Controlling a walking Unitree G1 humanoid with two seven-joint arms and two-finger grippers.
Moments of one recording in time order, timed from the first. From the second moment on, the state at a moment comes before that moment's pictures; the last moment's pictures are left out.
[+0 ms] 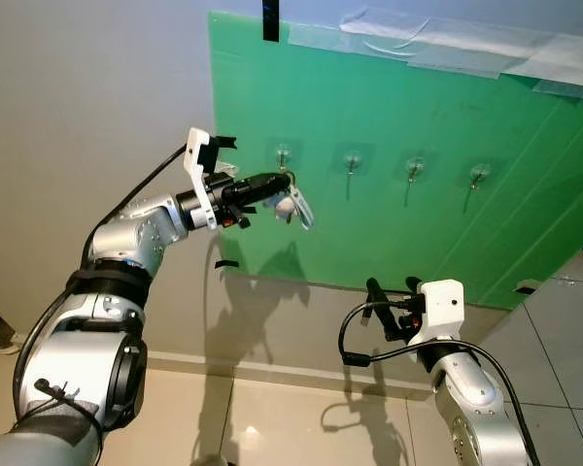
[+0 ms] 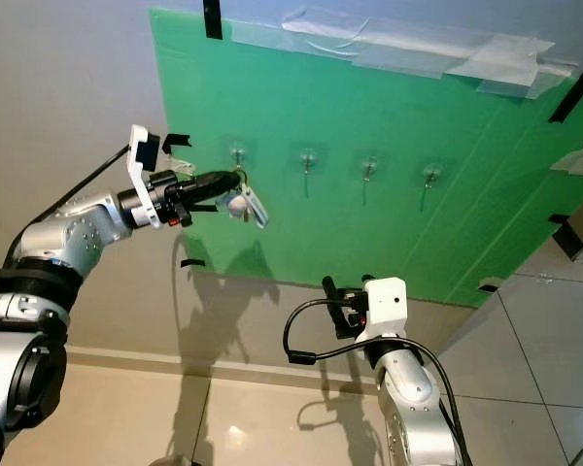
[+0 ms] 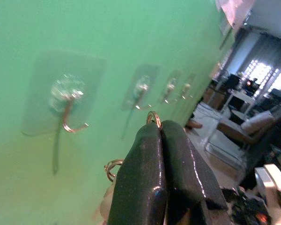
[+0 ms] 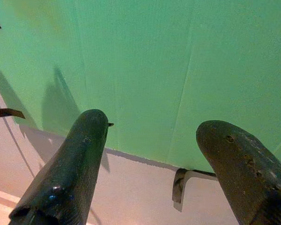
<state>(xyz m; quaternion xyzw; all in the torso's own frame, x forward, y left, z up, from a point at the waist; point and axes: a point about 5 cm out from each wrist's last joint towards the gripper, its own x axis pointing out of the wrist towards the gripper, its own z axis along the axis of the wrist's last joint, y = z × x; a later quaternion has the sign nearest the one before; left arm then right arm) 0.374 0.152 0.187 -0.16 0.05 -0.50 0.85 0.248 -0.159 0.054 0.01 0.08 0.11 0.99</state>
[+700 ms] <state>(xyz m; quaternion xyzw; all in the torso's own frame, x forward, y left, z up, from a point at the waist) 0.377 0.151 0.167 -0.21 0.06 -0.46 0.86 0.242 -0.161 0.049 0.01 0.09 0.11 0.99</state>
